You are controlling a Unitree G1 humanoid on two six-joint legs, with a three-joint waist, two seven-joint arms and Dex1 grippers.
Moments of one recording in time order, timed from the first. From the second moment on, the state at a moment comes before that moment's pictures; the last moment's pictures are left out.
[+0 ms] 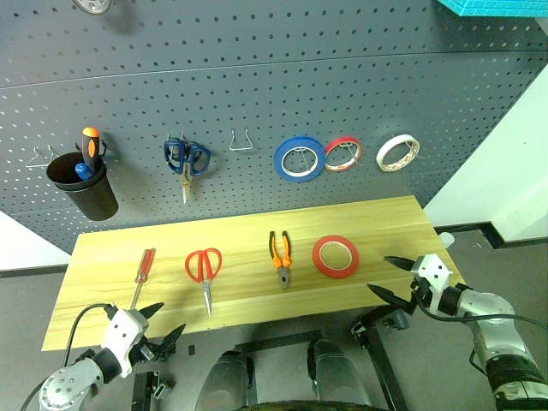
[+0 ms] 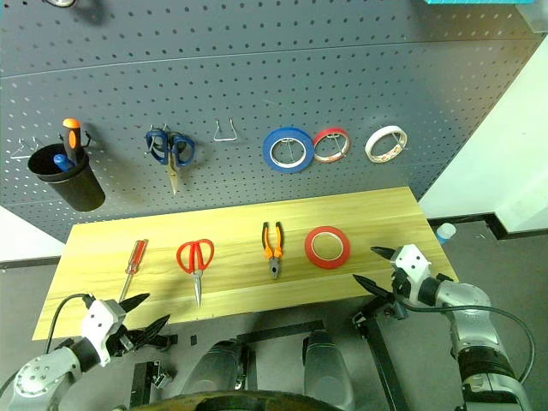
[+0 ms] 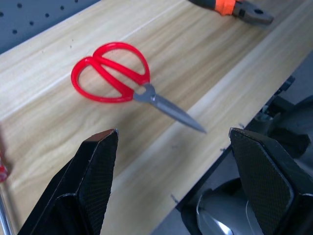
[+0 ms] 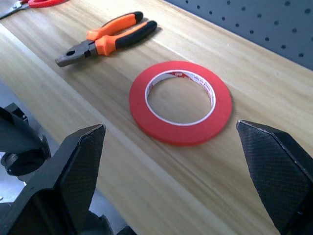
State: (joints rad) left arm 0.42 0.54 0.17 0.17 -0.23 -0.31 -0.80; right arm -0.10 -0.62 -0.09 0.66 0.22 -0.38 1.09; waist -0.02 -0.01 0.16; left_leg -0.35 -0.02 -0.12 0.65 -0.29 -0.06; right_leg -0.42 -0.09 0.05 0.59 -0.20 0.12
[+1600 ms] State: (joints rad) left arm 0.07 0.46 -0.10 0.21 -0.10 -0.19 -0.88; right arm -0.41 -0.49 0.21 0.82 -0.16 -0.47 0.90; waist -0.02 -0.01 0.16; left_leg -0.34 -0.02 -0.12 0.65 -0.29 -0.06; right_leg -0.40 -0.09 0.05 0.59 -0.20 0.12
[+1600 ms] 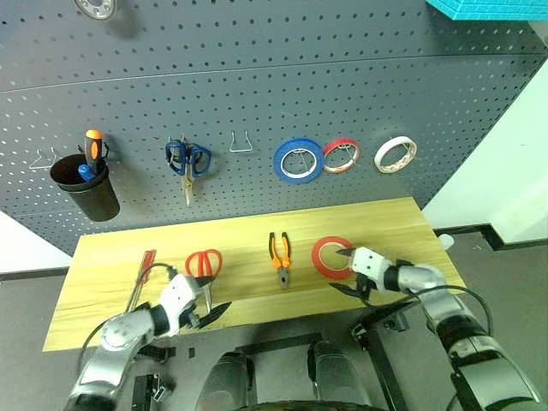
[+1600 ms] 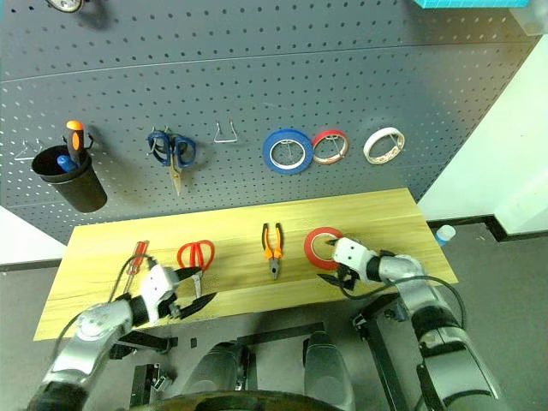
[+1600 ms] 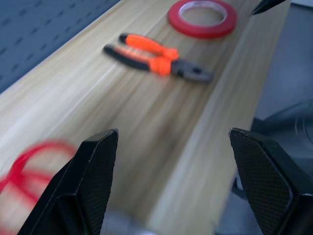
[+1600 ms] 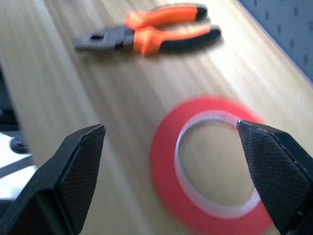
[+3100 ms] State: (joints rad) left arm 0.05 0.44 -0.12 0.23 -0.10 -0.19 -0.87; right arm -0.47 -0.50 0.33 0.86 -0.31 -0.29 0.78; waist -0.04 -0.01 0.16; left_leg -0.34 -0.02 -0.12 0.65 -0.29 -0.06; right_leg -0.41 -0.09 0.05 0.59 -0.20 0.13
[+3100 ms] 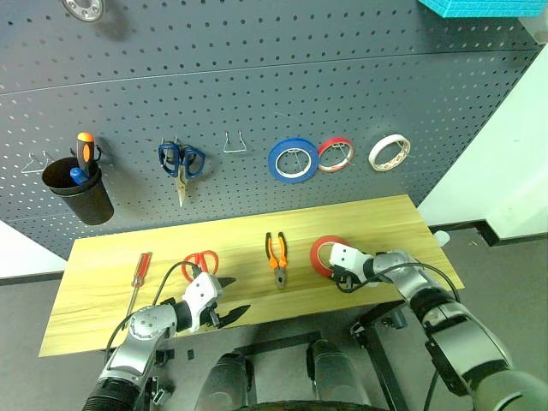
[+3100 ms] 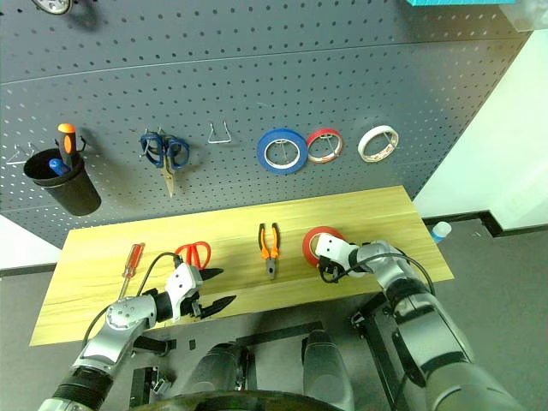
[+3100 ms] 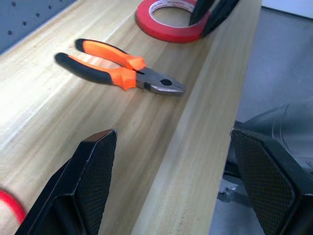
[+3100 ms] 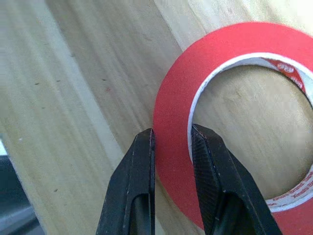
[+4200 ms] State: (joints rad) left arm 0.03 0.45 -0.05 0.25 -0.14 -0.26 -0.83; right arm -0.70 -0.73 0.41 0.76 -0.81 -0.71 0.05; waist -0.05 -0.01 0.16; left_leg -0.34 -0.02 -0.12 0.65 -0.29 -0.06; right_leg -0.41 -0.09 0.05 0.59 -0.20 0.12
